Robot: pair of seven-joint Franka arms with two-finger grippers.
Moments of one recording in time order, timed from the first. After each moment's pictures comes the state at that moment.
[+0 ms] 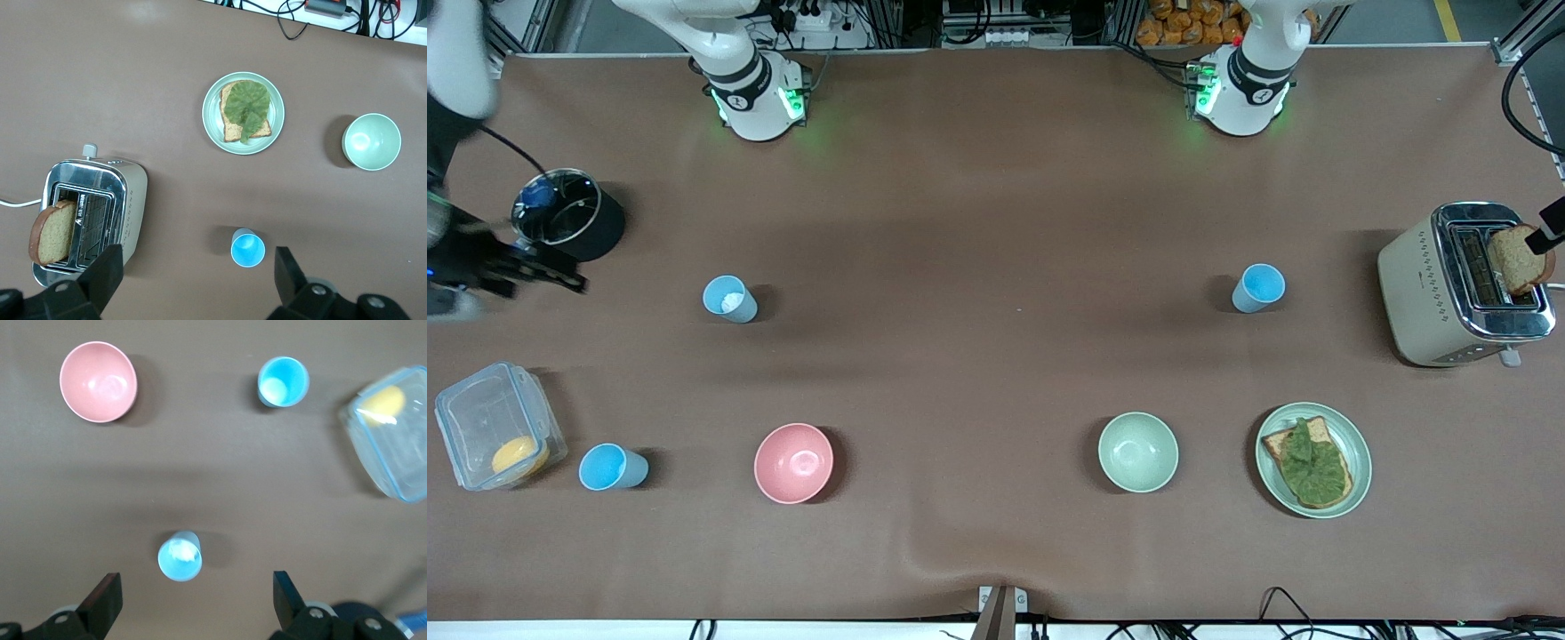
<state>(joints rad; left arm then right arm) 0.10 0.04 0.03 -1.42 -0.03 1.59 -0.06 0.00 0.08 -0.05 -1.73 0.03 1.81 -0.13</state>
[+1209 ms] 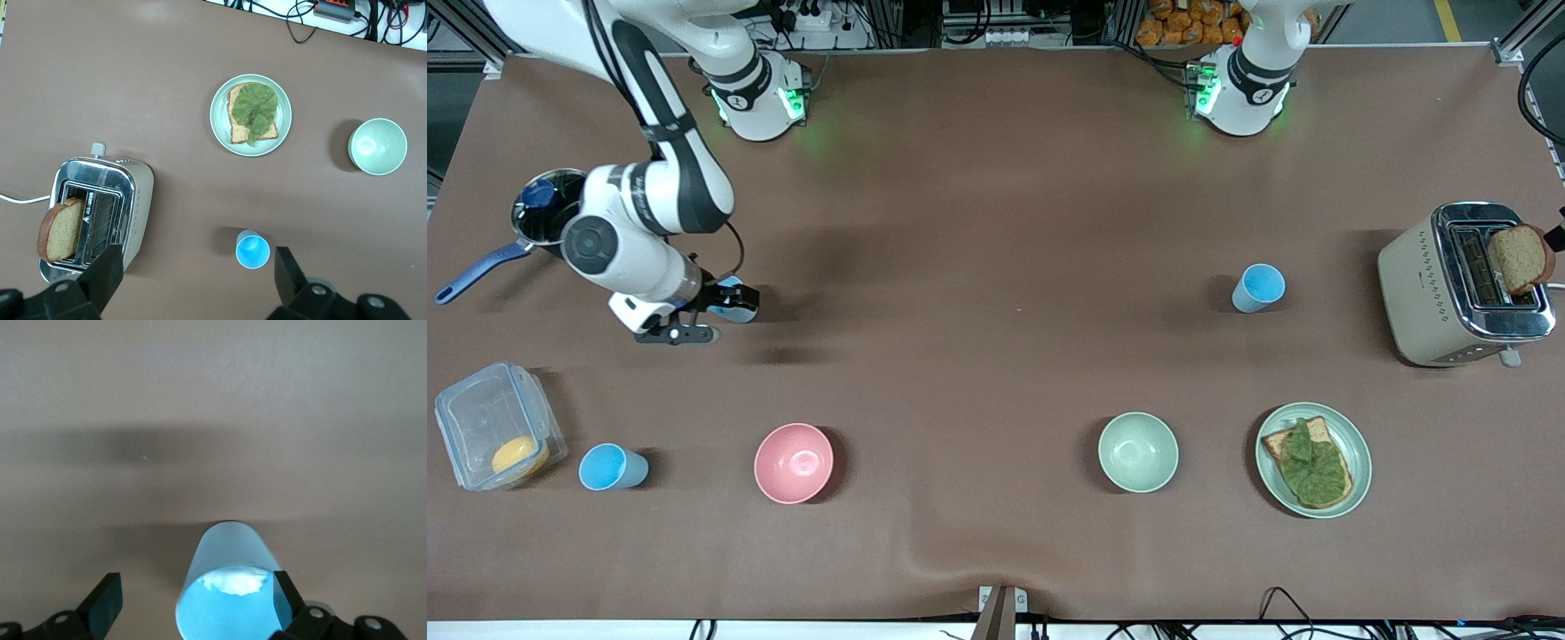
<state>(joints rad) 0.12 0.04 0.02 -1.42 -0.03 1.59 -0.05 0.13 0.24 -0.04 -2.27 0.03 2.34 0.09</state>
